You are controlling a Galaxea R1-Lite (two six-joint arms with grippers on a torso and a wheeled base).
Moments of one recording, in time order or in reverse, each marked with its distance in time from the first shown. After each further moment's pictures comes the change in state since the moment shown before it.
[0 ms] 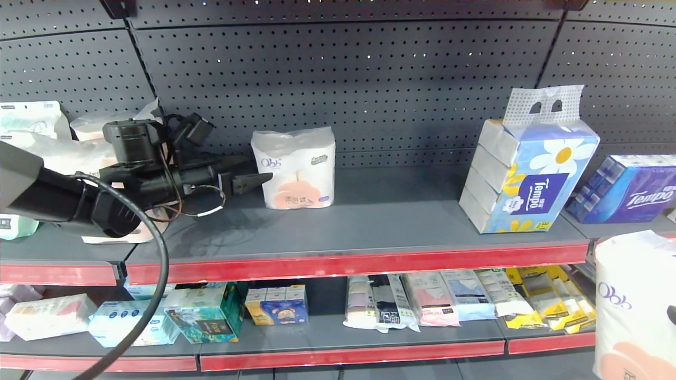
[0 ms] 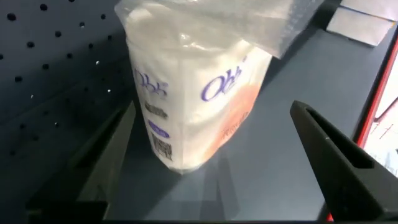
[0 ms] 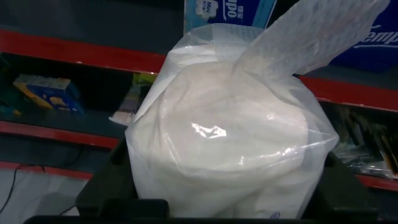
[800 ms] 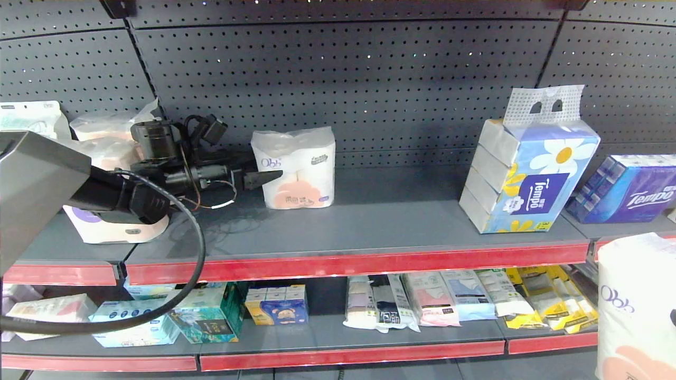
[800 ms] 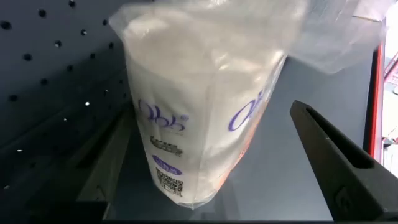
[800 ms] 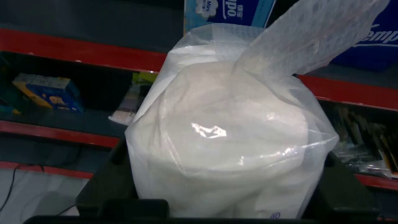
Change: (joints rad) left arm -0.002 0.160 -0.201 0.008 -0.123 -0.008; right arm -0.002 -0.017 -0.002 0.020 -0.001 -0.002
